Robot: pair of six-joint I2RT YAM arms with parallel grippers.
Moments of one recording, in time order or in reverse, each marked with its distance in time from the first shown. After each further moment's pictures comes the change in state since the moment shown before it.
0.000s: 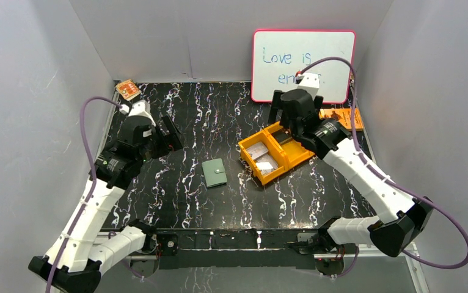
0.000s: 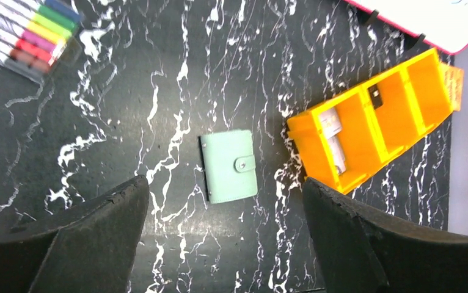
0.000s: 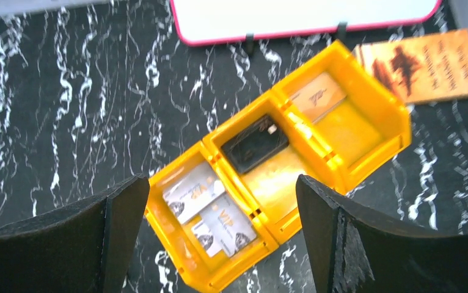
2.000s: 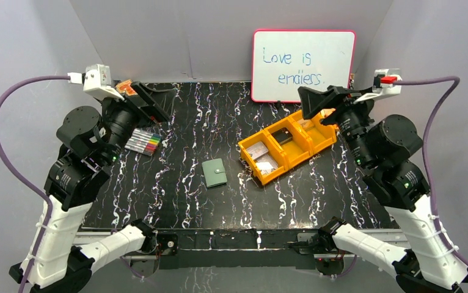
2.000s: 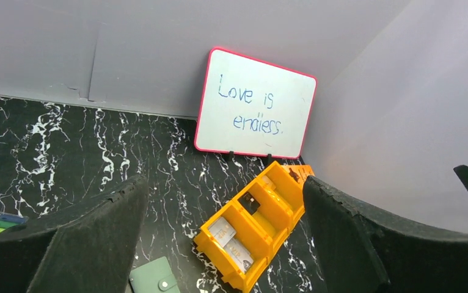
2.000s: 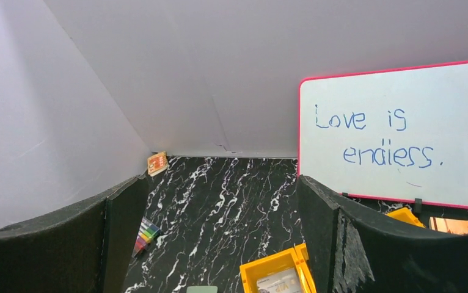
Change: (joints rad) left arm -0.188 0.027 0.509 0.165 -0.133 0.174; right arm -0.005 -0.393 0.088 0.284 -0.228 -0.212
